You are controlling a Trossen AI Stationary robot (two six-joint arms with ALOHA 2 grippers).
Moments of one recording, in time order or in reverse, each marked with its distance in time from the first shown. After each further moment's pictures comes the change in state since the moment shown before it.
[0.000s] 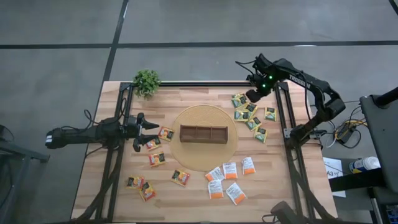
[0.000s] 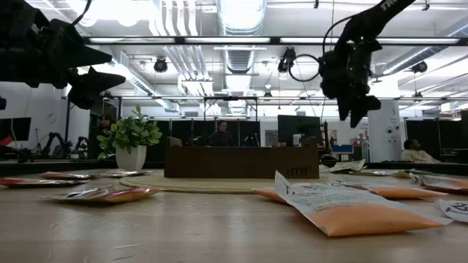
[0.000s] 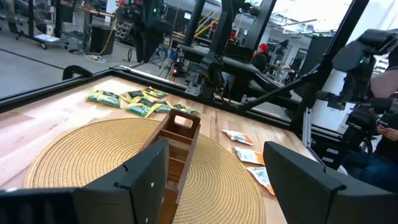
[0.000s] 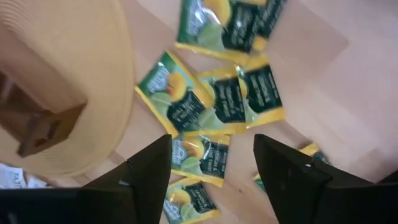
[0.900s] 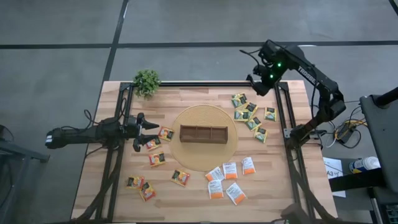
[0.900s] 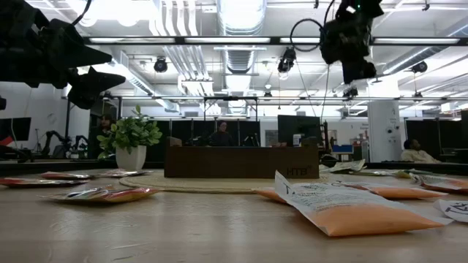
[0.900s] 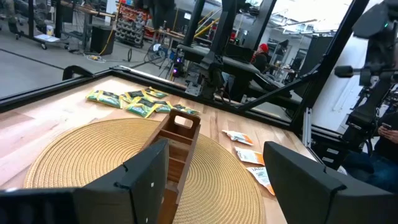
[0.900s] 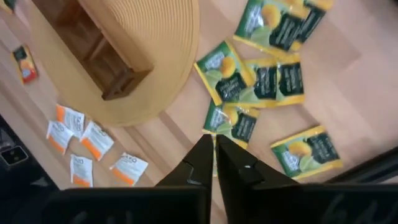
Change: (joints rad) left arm 0.000 0.000 0.000 0.000 0.000 0.000; right arm 0.001 -0.013 0.342 -0.377 -0.107 -0.163
